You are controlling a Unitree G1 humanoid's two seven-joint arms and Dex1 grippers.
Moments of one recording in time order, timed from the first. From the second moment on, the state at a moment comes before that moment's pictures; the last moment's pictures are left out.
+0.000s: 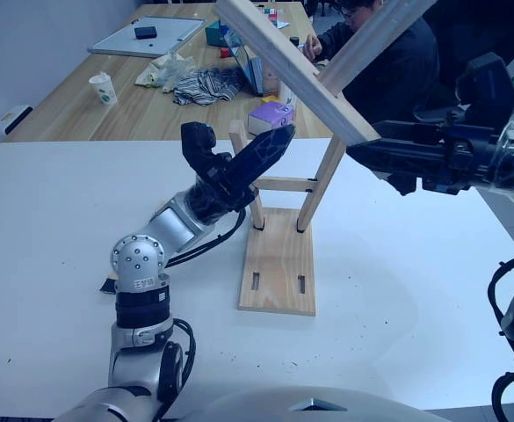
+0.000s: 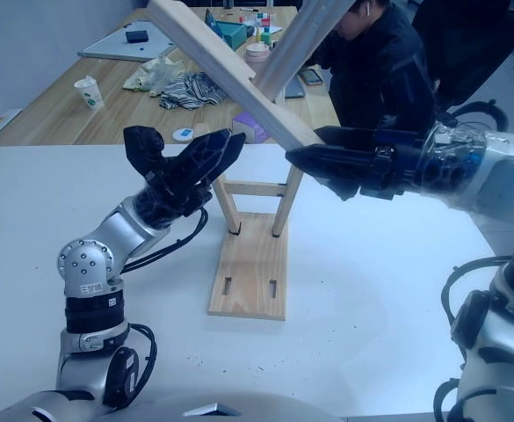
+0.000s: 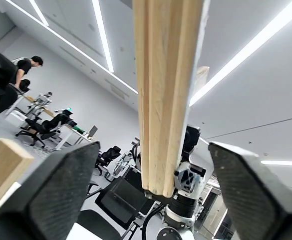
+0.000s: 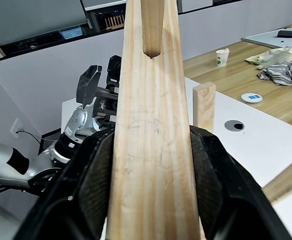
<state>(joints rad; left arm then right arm) -0.43 0.13 0.16 -0.21 -1.43 0.87 -0.53 -0.73 -0.80 -0.38 -0.37 1.50 1.40 0.36</state>
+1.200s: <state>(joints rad) -0.58 0.07 0.13 -0.12 -1.41 0.81 -0.67 -0.60 -0.96 -0.16 -0.41 1.95 1.04 0.13</state>
